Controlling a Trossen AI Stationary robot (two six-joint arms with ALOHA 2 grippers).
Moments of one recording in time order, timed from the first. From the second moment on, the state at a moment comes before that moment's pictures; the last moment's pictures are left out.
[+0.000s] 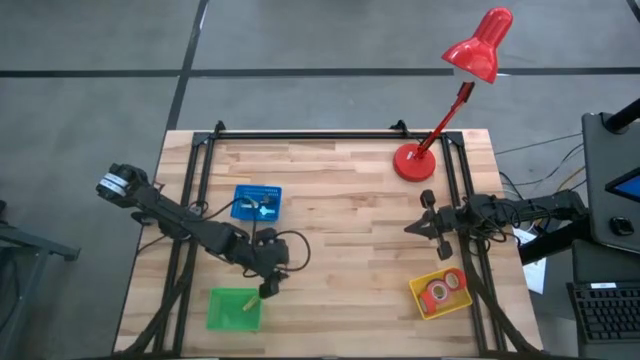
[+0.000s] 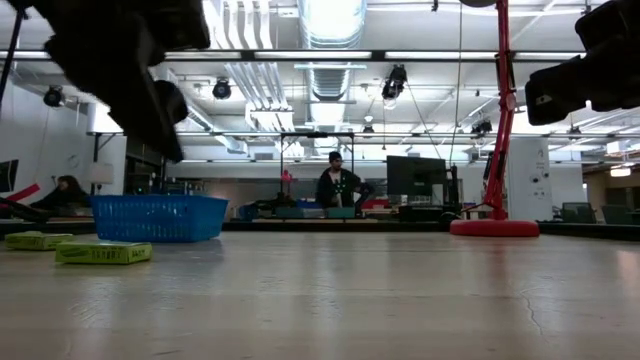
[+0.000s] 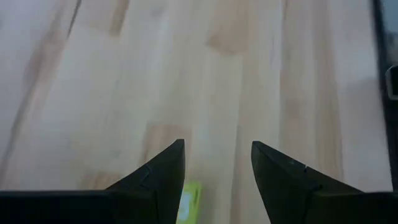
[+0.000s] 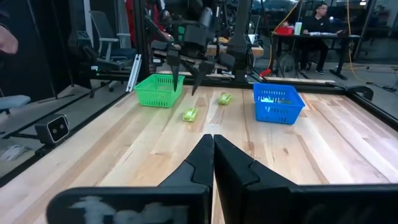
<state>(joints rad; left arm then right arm) -0.44 1.40 0.83 -0.29 -0.16 -0.59 0.15 0.13 0.04 0.03 -0.04 0.02</state>
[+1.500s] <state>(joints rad) -0.48 1.63 0.85 -0.44 -0.17 -0.58 0.15 0.13 0.04 0.03 -0.04 0.02</state>
